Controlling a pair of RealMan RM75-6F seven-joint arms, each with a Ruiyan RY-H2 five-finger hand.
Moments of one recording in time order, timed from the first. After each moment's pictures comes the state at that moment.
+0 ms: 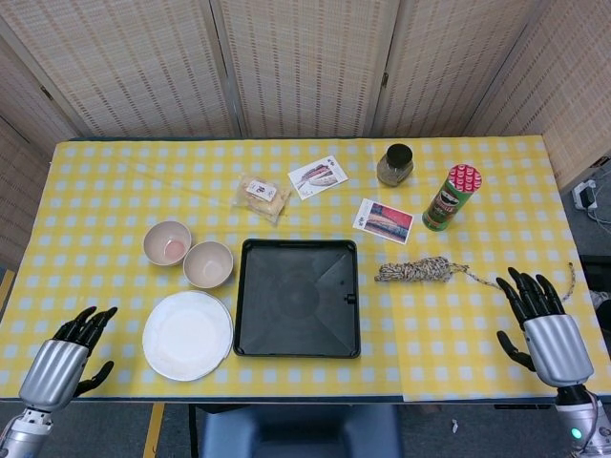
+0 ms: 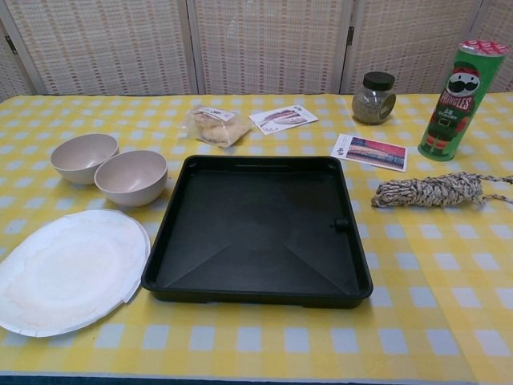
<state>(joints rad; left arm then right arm) -0.11 -1.18 0.07 -1.57 1.70 1.50 0.13 0.08 -1.14 0.01 -1.57 -1.64 1.53 -0.05</state>
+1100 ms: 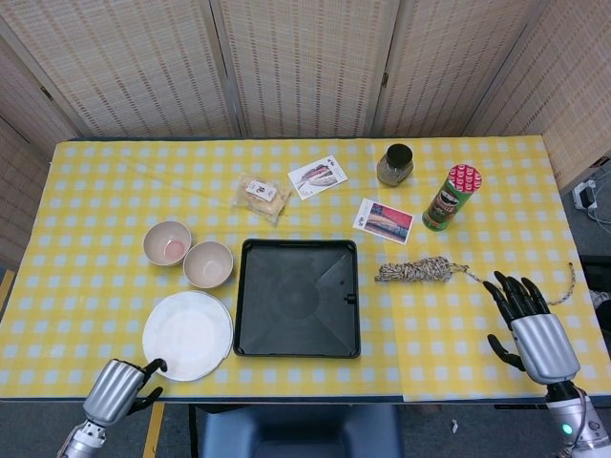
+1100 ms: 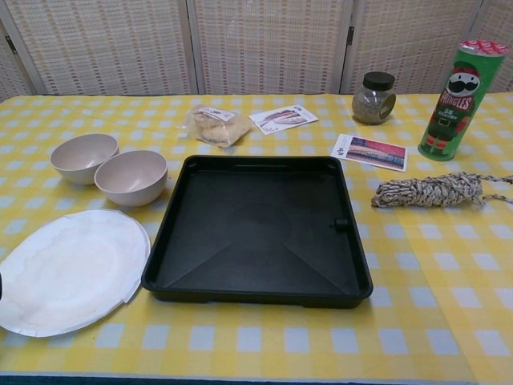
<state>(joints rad) -0.11 -1.54 0.14 -1.15 1.84 1.54 0.00 0.11 -1.14 0.00 -1.59 -1.62 1.45 -0.05</state>
